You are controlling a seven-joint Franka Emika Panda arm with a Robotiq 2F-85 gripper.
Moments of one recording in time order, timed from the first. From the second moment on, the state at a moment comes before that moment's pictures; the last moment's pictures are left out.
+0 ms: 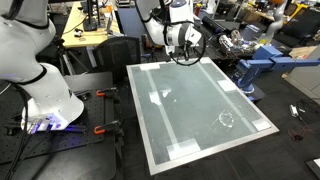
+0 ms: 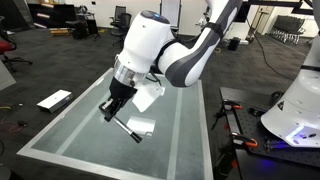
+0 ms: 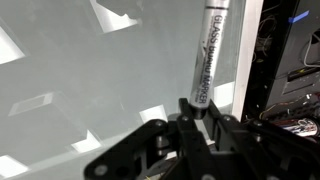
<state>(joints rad) -0.31 0.59 0.52 -2.02 -0.87 2.94 1.10</state>
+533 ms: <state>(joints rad) -0.06 0.53 0.31 -1.98 -0.21 2.94 0.61</state>
